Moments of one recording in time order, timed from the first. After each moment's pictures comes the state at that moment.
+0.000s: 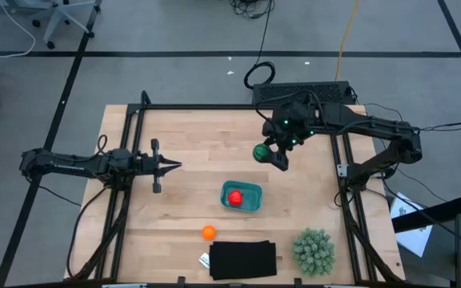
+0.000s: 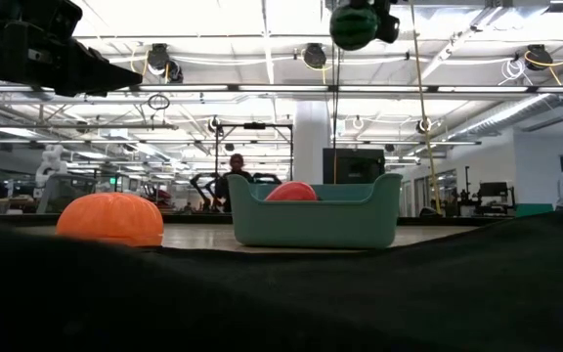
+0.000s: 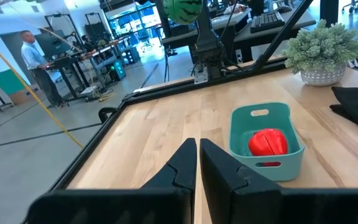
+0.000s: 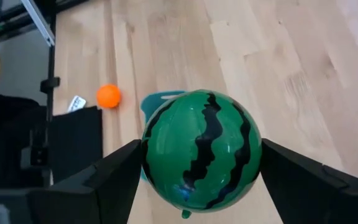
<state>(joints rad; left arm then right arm) -0.04 0.38 0.14 0.16 -0.13 0.27 -0.17 1.43 1.54 -1.01 -0.24 0.17</state>
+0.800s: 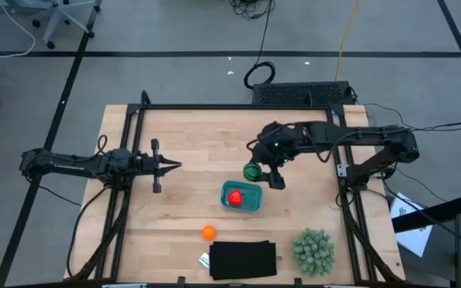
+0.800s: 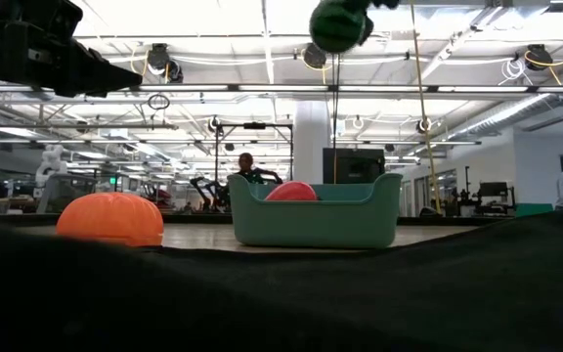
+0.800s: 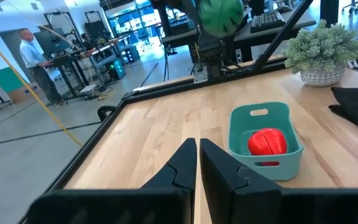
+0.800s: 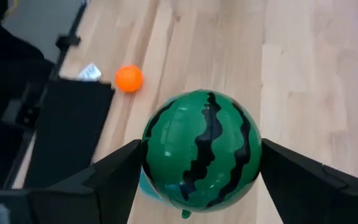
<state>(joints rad) -0.04 0.38 0.14 0.16 -0.13 0.26 -0.03 1.47 1.41 -0.79 -0.24 -0.06</state>
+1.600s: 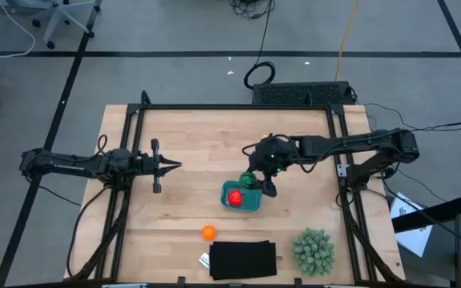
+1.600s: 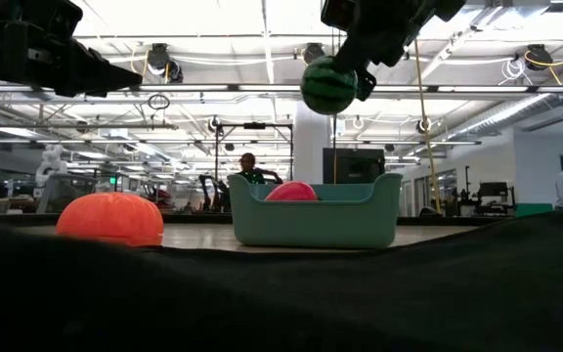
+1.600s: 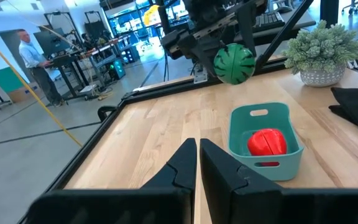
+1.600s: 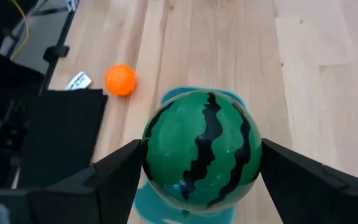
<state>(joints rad) -0.04 0.38 0.14 0.16 -0.13 0.26 -0.03 1.47 1.09 -0.40 -0.27 0.10</state>
